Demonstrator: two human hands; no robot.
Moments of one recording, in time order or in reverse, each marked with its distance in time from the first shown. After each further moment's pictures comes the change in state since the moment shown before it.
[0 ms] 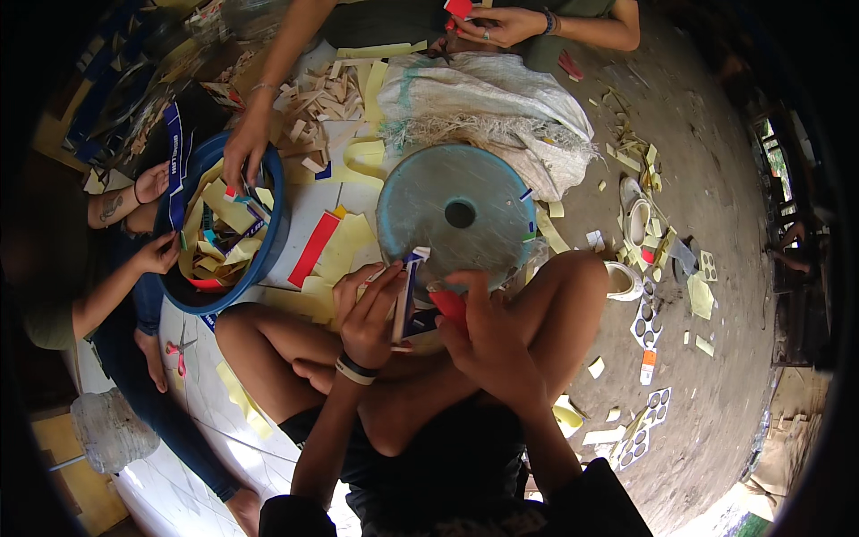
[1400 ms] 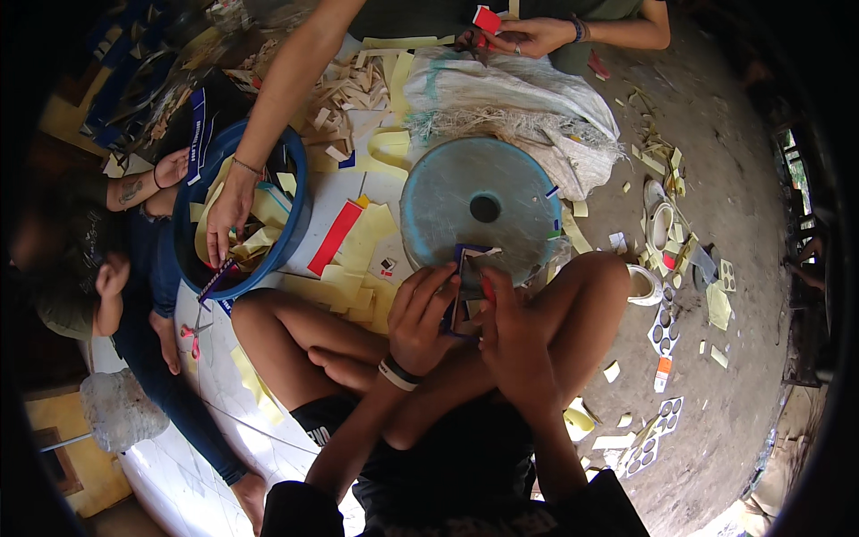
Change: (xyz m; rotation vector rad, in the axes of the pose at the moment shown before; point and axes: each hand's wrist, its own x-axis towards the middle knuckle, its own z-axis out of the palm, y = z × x) left_hand -0.007 0.034 0.022 -0.133 0.013 -0.014; right_hand -0.004 0.013 0.011 -0.032 0.114 -0.018
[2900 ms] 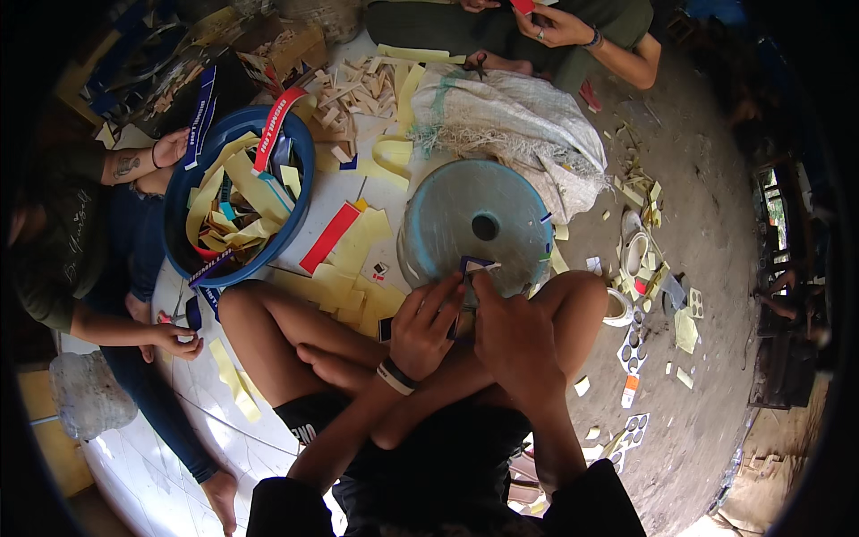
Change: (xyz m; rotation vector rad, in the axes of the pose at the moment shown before) left_hand 0.001 0.009 -0.005 0.031 -0.020 -0.005; right_hand 0.024 -0.054 -0.030 -0.572 -0.235 0.037
